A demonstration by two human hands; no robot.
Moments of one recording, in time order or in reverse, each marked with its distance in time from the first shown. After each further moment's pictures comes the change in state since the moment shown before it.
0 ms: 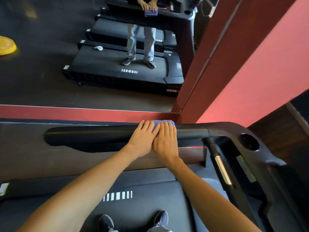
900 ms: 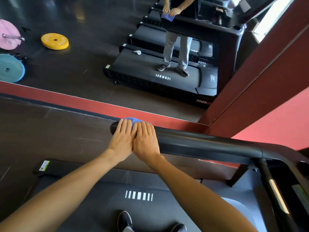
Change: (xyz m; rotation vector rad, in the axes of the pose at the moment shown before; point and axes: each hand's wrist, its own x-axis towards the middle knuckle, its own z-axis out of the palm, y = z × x) left_hand -0.186 -0.185 0.024 0.189 -0.088 -0.352; right_hand 0.034 -0.254 0.014 0.073 -0.040 -0.411
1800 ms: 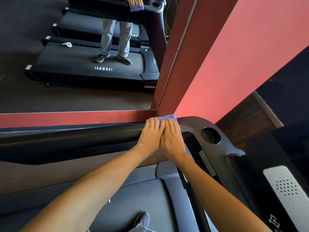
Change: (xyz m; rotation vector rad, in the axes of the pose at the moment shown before) left_hand 0.166 0.410 -0.130 -0.057 0.093 0.340; right_hand -0.231 0.383 -0.043 -0.101 -0.012 0.464
